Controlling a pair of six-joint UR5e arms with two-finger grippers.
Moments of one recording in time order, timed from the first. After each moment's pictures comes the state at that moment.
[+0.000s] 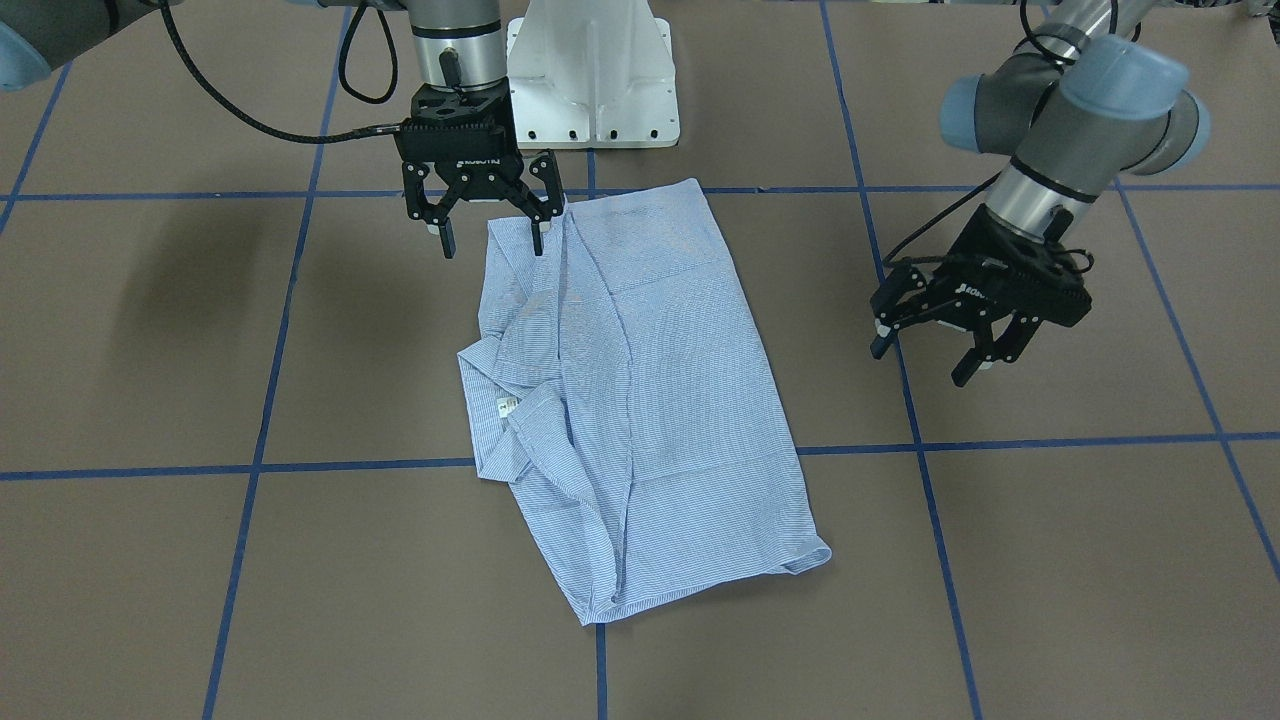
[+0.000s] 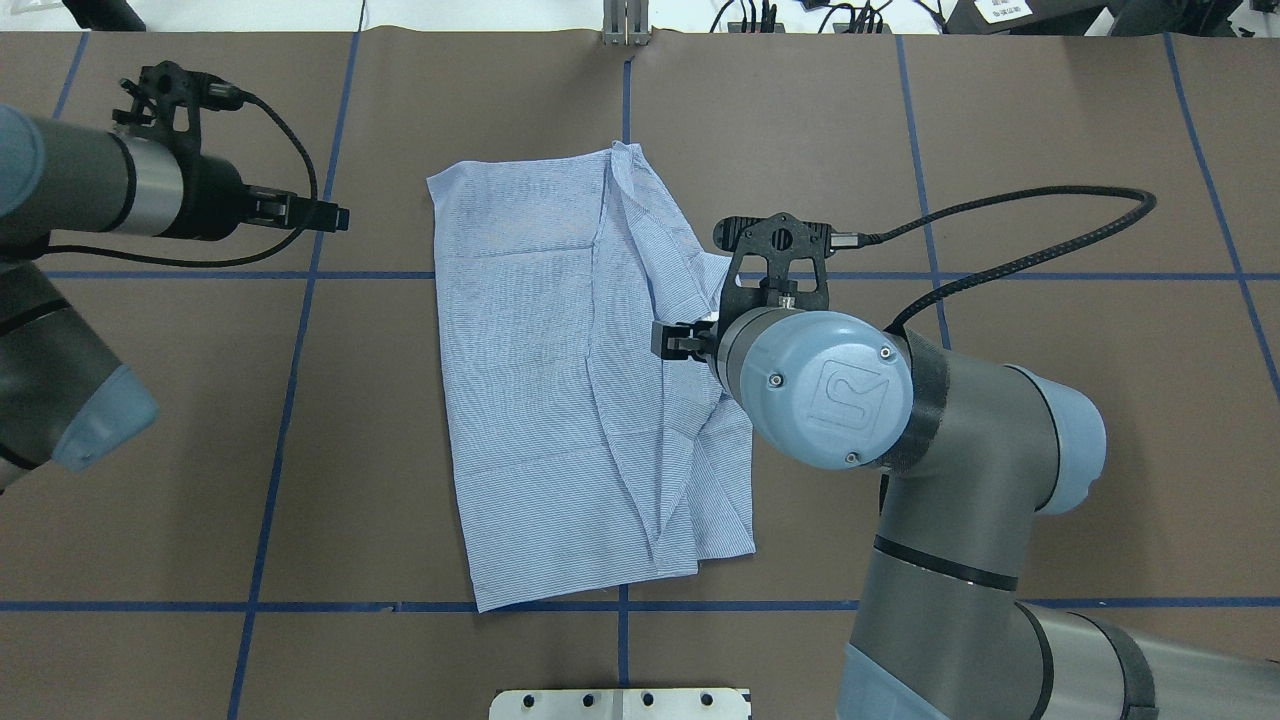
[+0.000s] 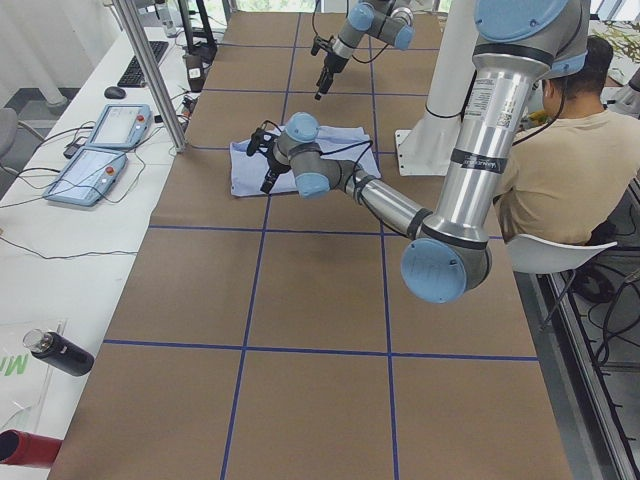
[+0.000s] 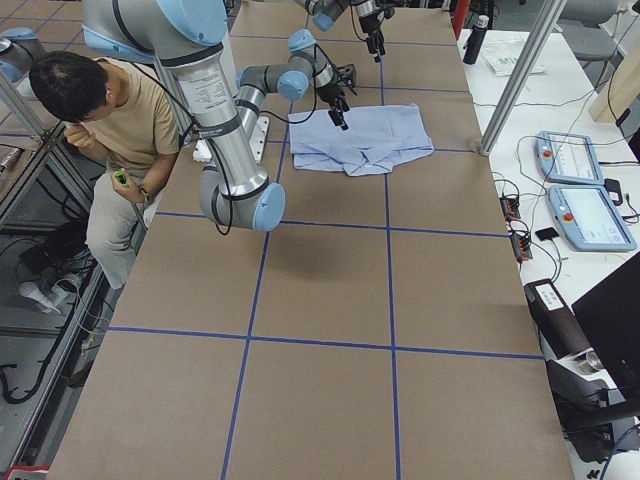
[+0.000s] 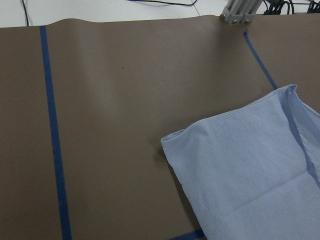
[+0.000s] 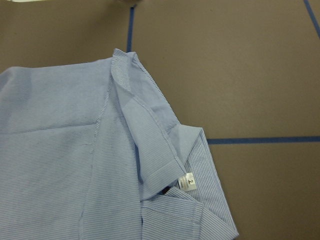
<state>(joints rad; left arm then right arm) -0.88 -1.78 -1.83 -2.24 -1.94 -0.89 0.42 -0.99 2.01 -1.63 1.38 1.26</state>
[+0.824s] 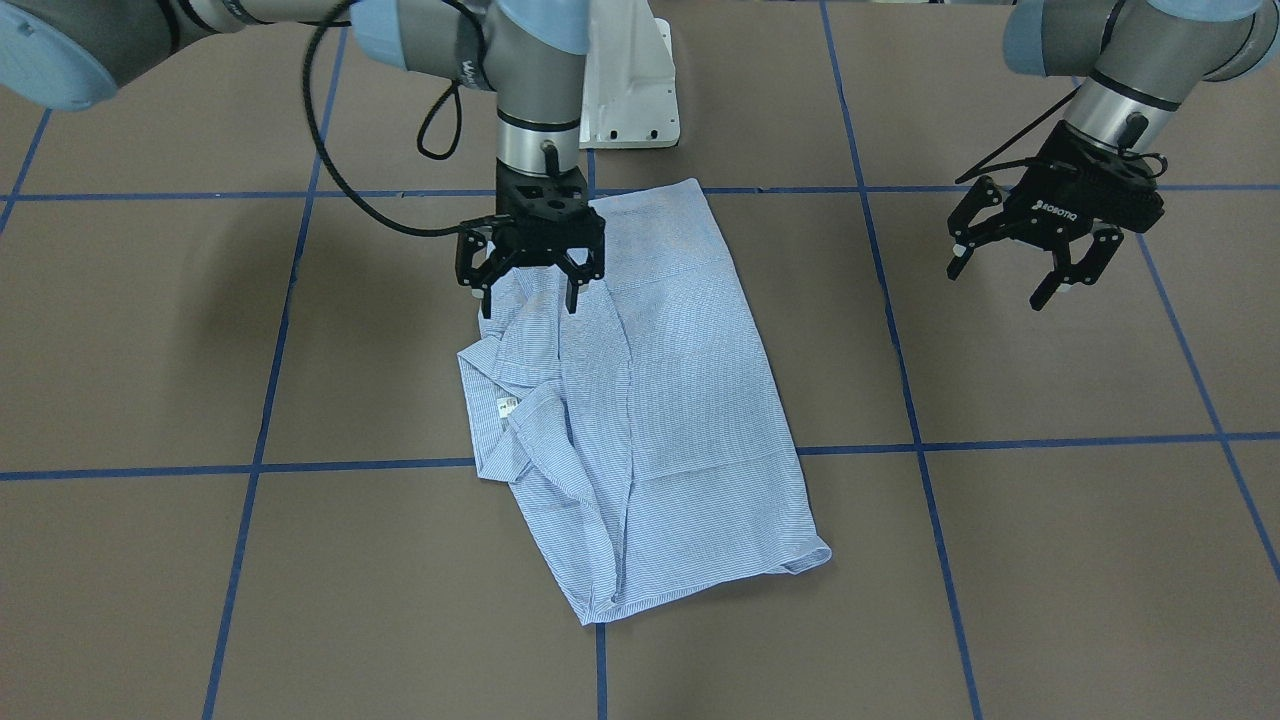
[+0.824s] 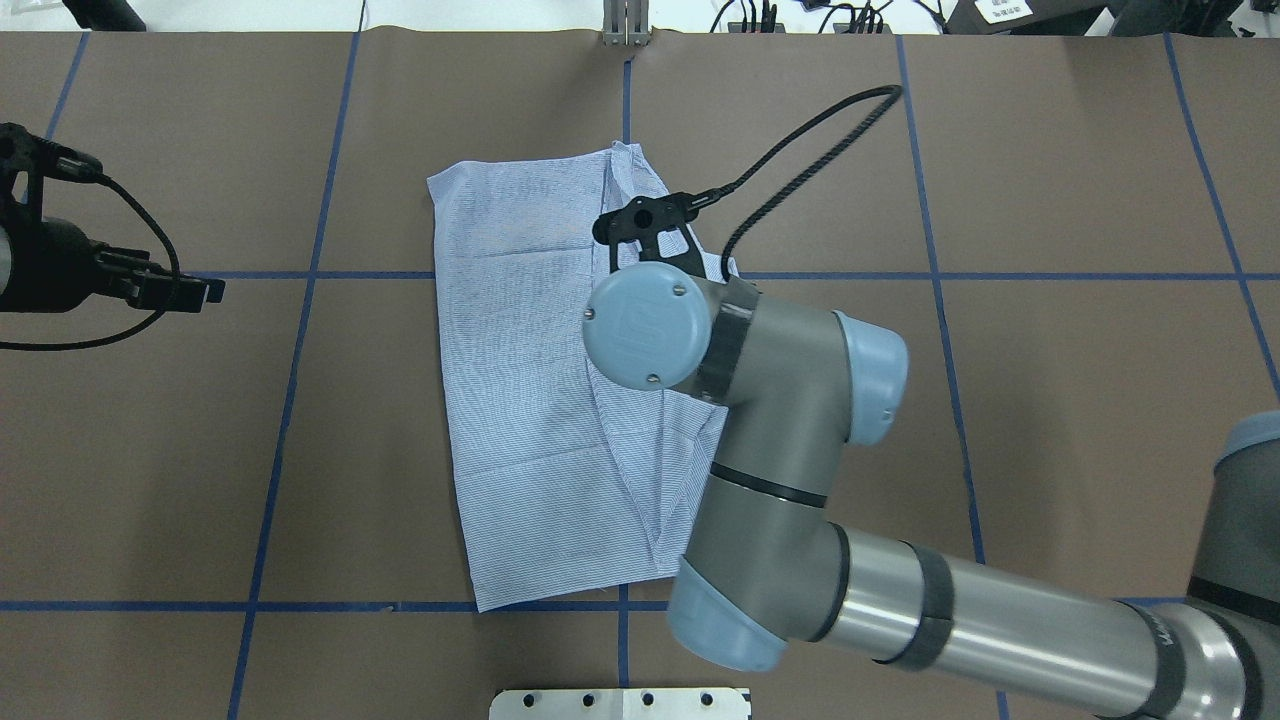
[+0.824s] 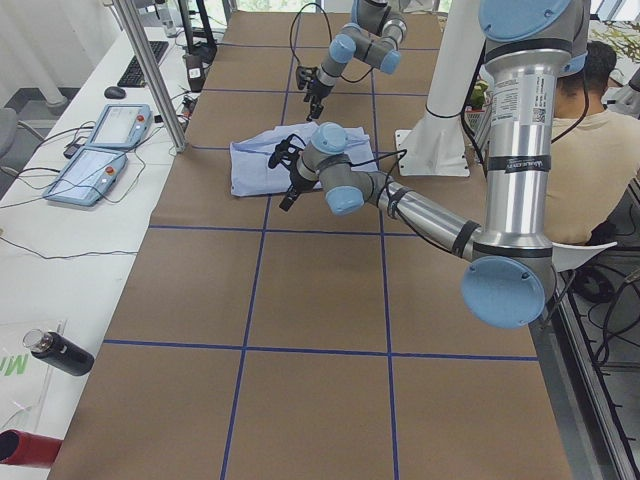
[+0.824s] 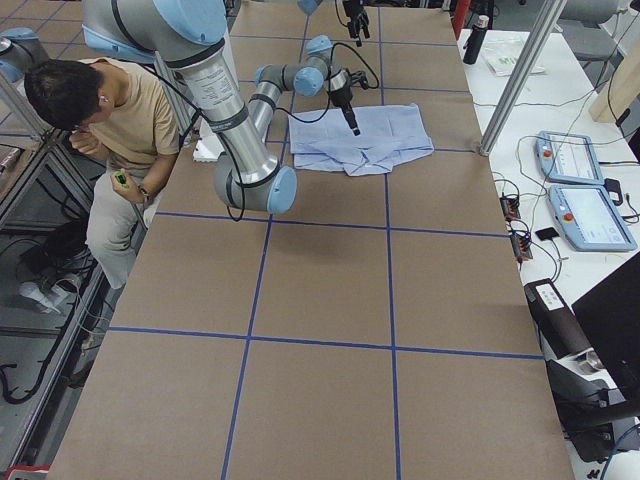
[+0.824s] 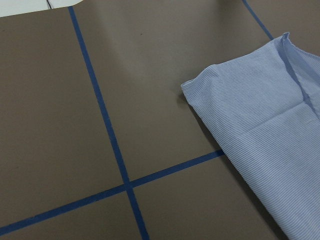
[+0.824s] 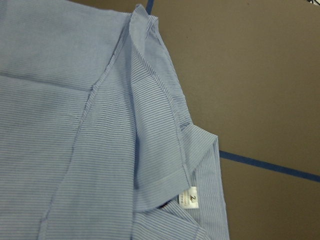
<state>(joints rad) -0.91 -1.55 -1.99 -2.23 -1.96 -0.70 0.43 -0.72 1.63 -1.82 1.39 1.03</state>
